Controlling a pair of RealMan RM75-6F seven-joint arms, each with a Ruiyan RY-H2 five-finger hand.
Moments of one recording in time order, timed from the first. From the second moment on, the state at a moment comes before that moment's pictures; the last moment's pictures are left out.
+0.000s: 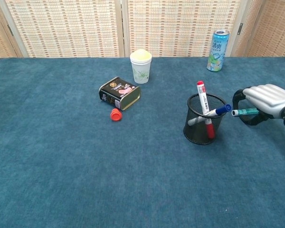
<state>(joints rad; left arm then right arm) -0.16 -1.14 -0.01 -1.61 1.47 1.36 0.16 0.62 -1.93 0.09 -0.40 -1.47 0.96 0.16</state>
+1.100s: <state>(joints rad) -0.16 -1.14 0.00 -1.62 1.48 1.37 0.17 0.56 -1.76 0.12 -0.76 -1.46 1.16 0.03</state>
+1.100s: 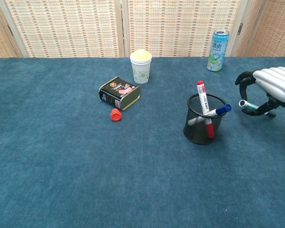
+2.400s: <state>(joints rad) -0.16 -1.13 0.00 -1.63 1.48 1.37 0.16 0.55 -1.47 0.26 -1.59 -1.30 1.23 -0.36</state>
